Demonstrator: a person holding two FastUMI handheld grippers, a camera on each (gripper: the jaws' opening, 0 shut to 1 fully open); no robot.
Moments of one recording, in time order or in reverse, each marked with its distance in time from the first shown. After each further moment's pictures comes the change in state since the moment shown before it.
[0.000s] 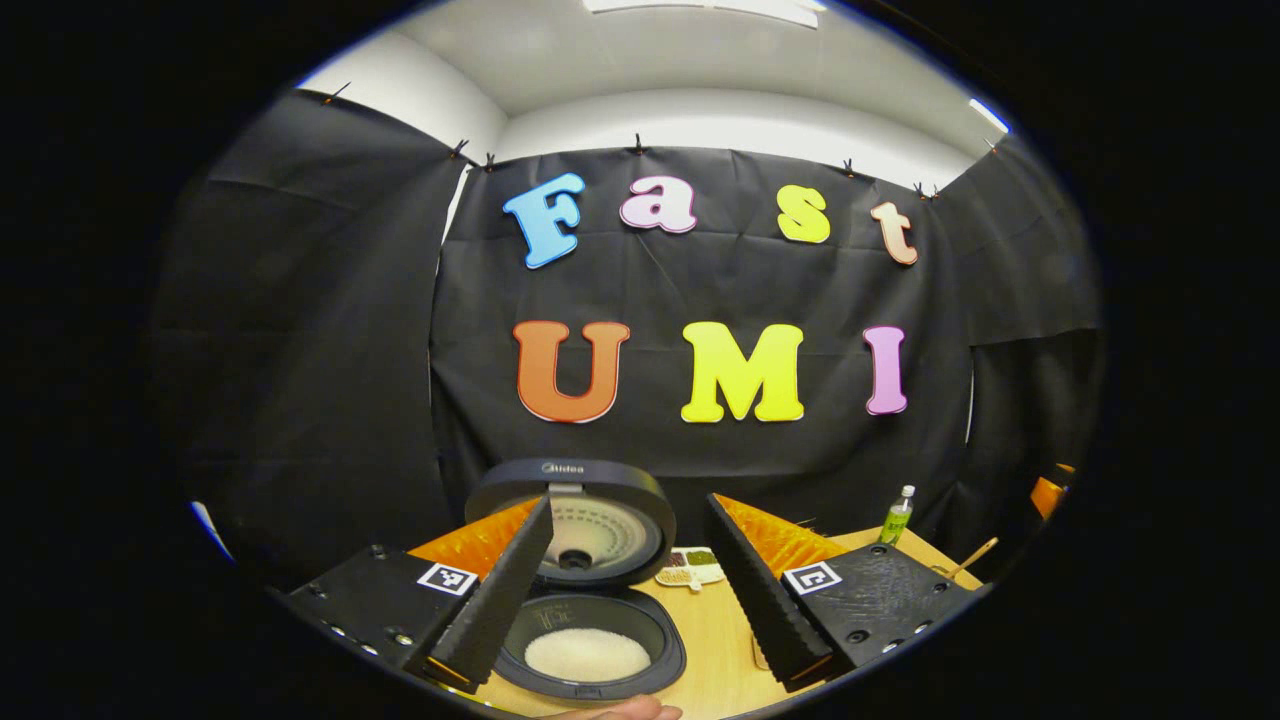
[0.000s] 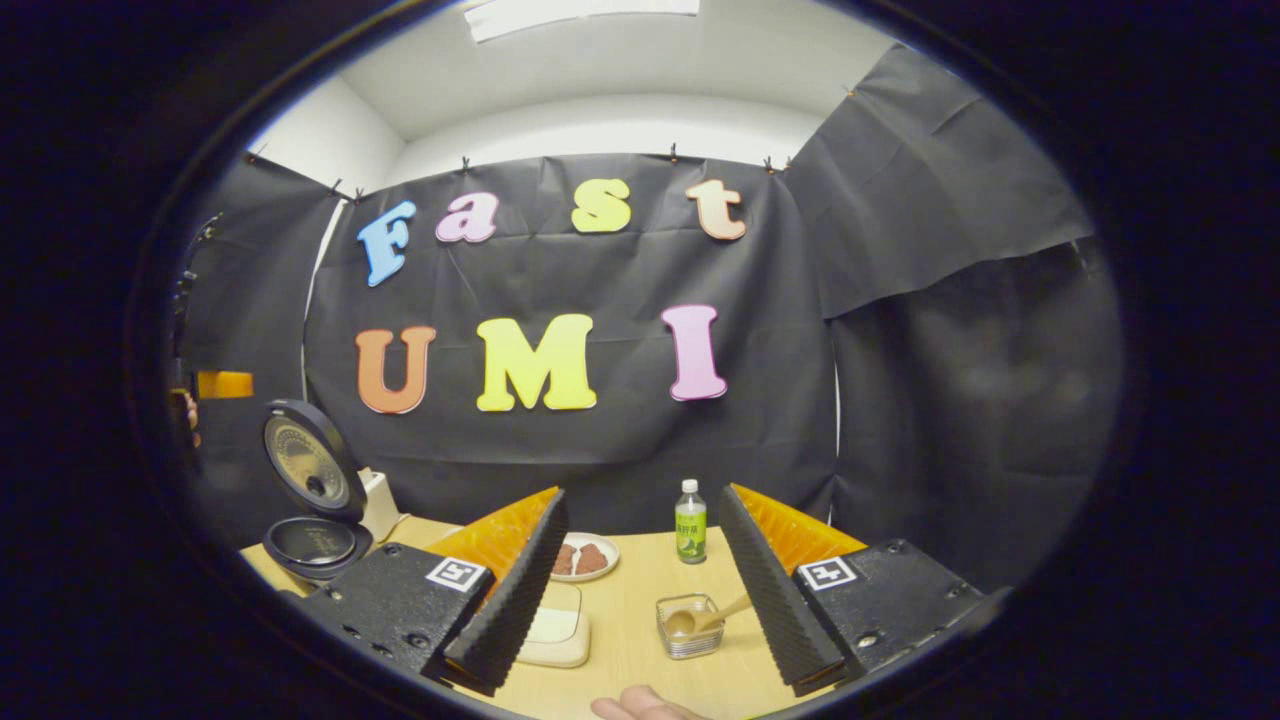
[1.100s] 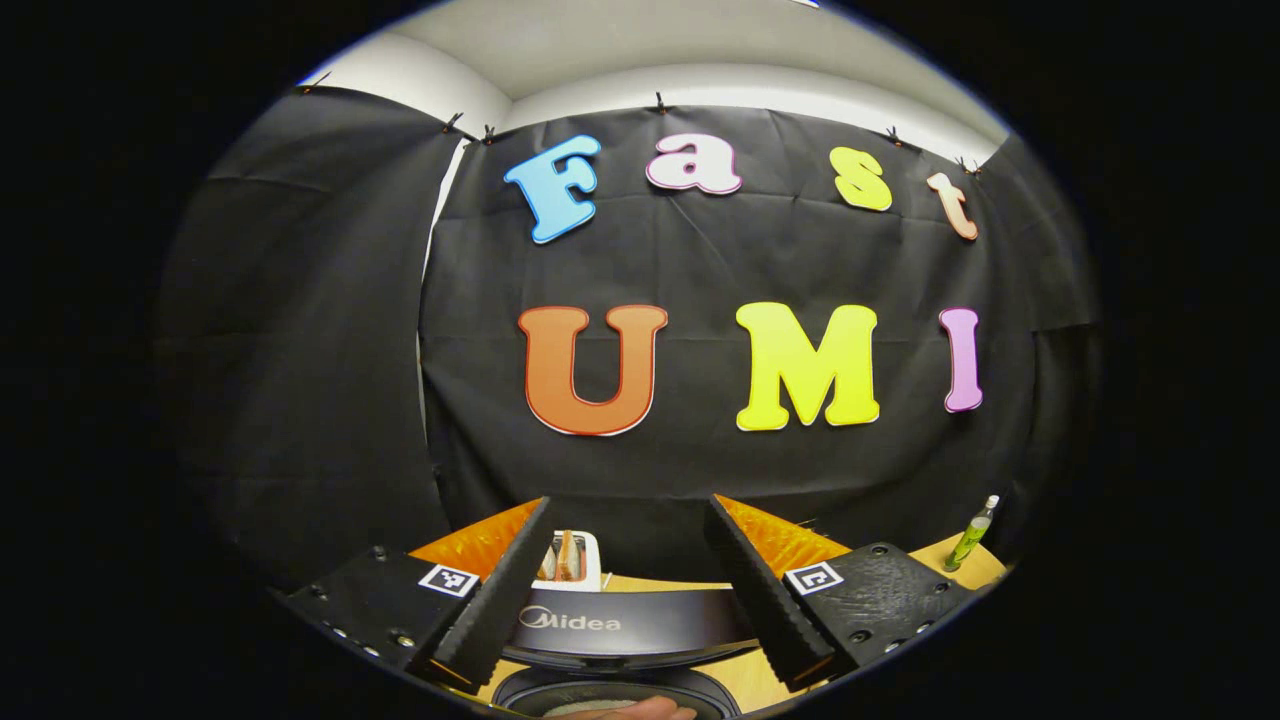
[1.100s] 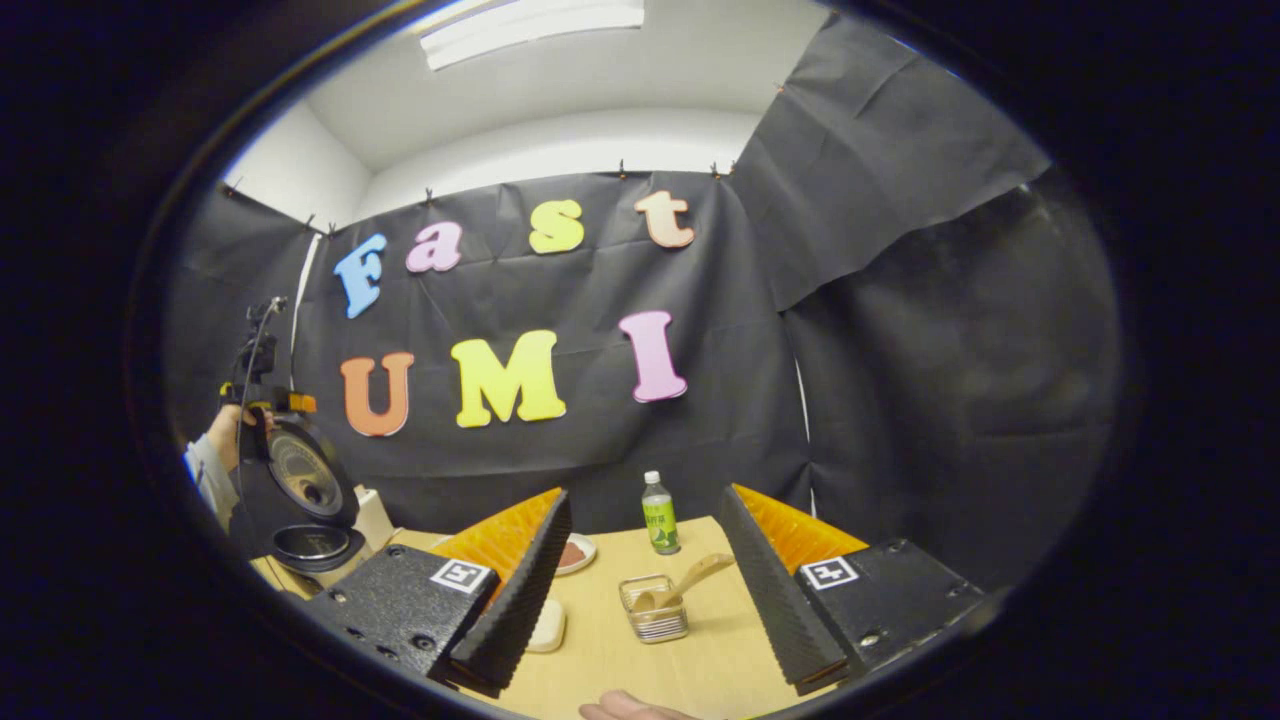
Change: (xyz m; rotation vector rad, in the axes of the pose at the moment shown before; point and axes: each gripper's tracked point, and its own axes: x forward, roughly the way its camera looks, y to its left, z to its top) left arm 0.162 0.043 -0.040 -0.021 0.095 0.083; right arm -0.053 -0.069 -0.025 0.132 -0.064 -0.046
